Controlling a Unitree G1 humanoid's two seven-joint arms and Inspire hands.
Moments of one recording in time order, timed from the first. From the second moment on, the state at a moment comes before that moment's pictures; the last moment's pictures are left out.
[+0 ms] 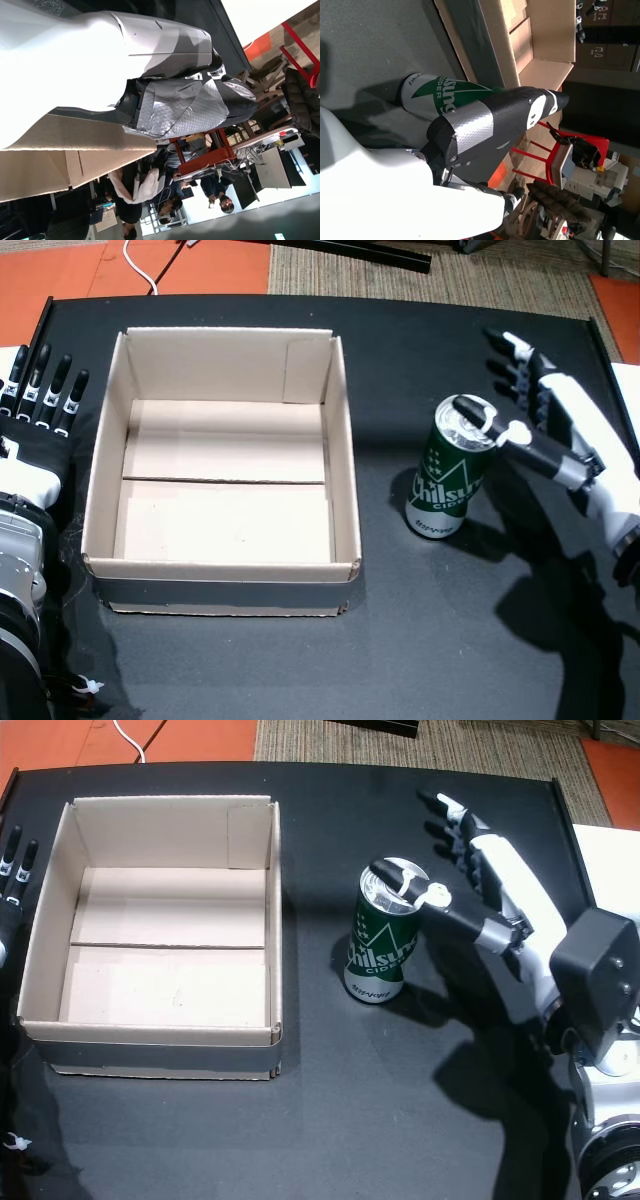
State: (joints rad) left arm -0.89 0.24 0.80 1.33 -0.62 -0.10 -0.29; right arm -0.69 -0.33 -0.09 1.21 -0.02 -0.73 0.43
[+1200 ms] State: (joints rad) left arm -0.89 0.24 0.80 1.33 -0.62 -0.10 -0.28; right arm -0.70 -0.32 0.02 1.22 -0.08 -0.68 0.57
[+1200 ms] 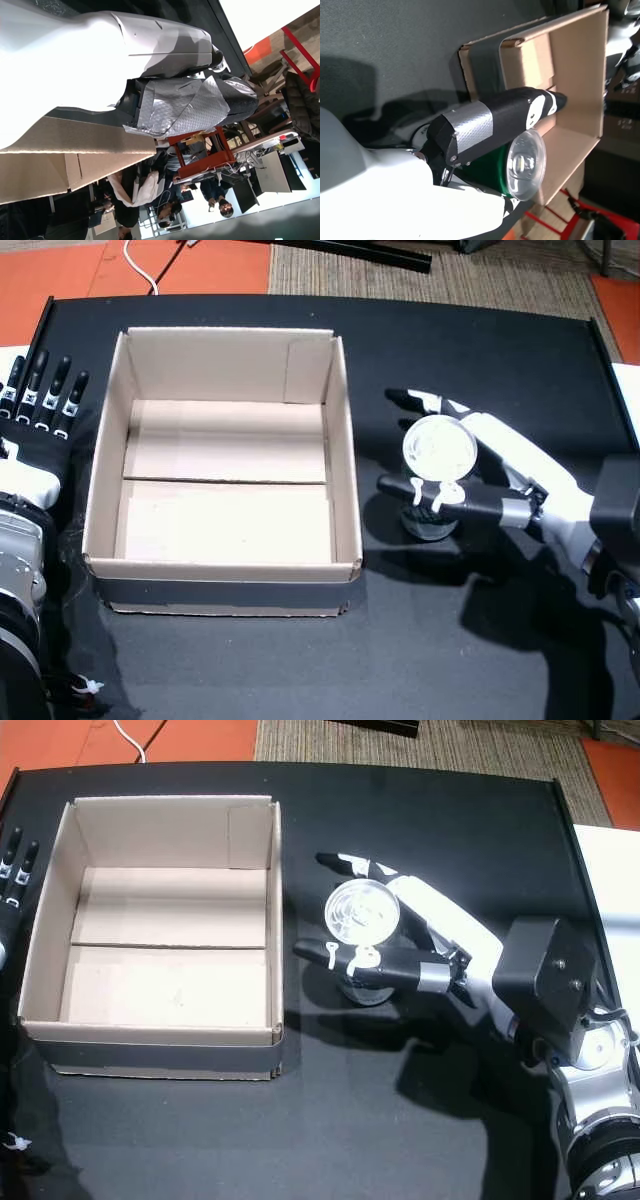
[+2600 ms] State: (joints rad) left arm -0.91 0.25 0.84 1.33 -0.62 -0.08 -0.27; right arm -0.83 -0.24 -0.03 1.31 -0.12 -0.51 0.57
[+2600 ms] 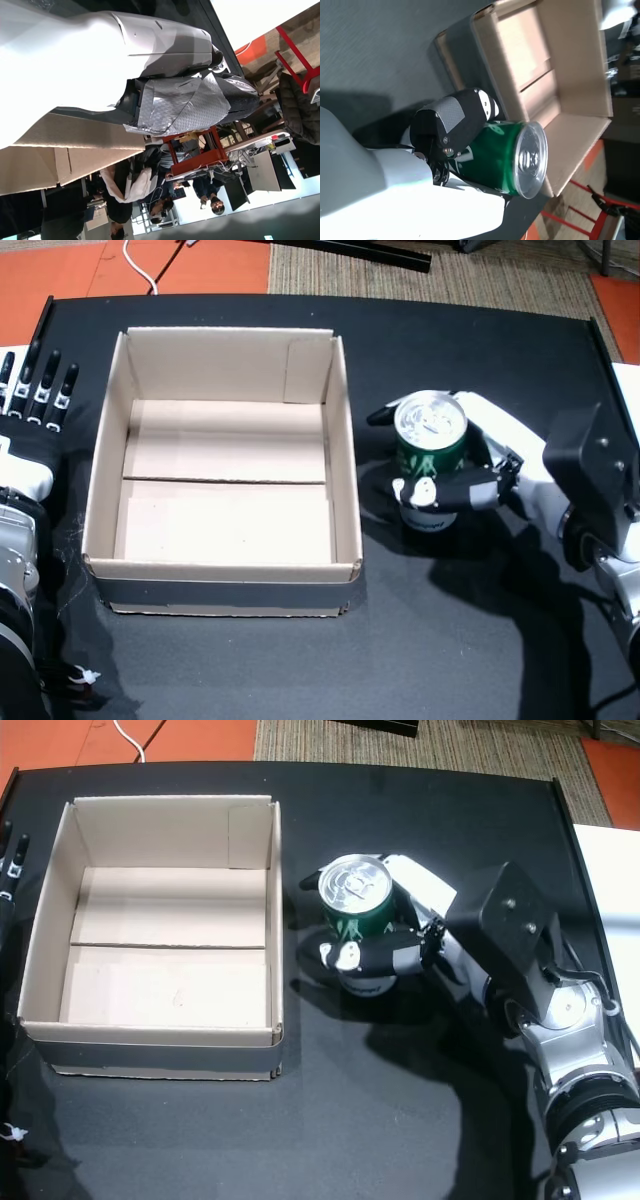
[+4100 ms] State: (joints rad) left arm -0.91 0.25 0.84 1.33 -0.62 -0.08 -0.26; right arm -1.00 -0.35 0.07 1.27 -0.41 -0.91 -0.31
